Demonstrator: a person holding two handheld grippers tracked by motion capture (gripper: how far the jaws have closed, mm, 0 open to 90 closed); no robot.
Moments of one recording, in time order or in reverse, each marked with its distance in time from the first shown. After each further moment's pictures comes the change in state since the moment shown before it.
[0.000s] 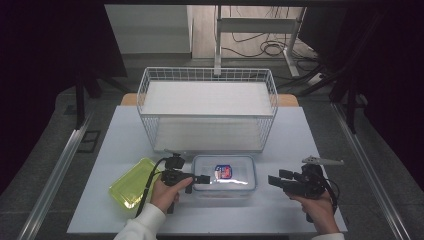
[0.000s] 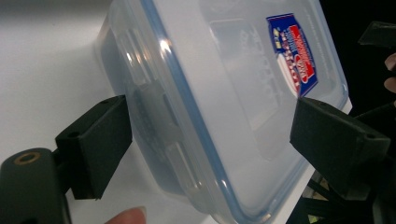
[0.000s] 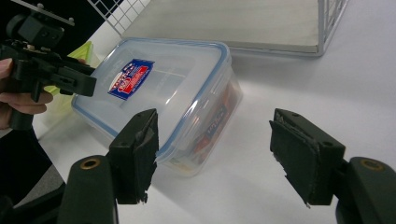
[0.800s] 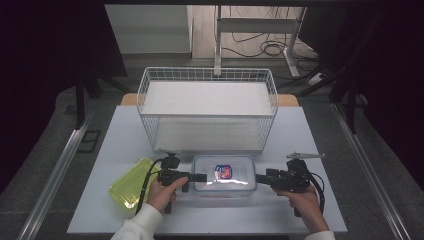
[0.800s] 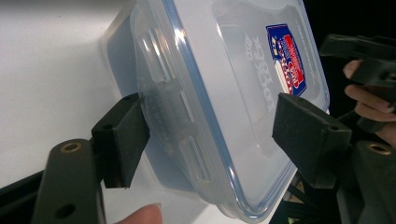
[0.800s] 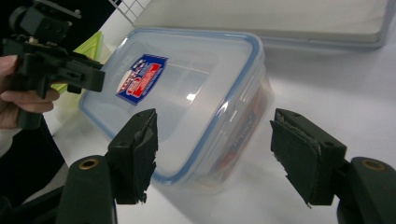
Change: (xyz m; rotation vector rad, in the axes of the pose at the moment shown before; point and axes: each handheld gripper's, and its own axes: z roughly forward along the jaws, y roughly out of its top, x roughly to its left) left arm 0.010 -0.002 -0.008 -0.027 -0.063 -0.061; right arm 0.003 0.009 0.040 0.079 0.075 0.039
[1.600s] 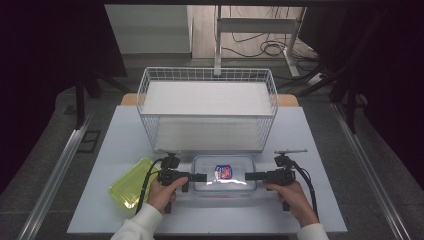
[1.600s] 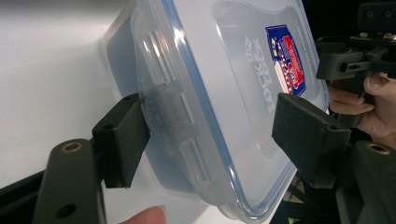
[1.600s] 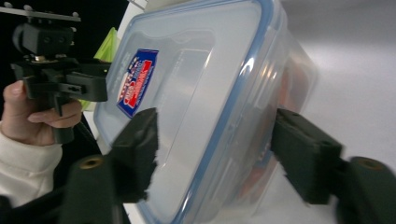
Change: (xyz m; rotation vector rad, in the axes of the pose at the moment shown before) left arm 0.000 0.000 0.000 -0.005 -0.005 0.007; right arm -0.023 0.004 0.039 0.129 0.174 0.221
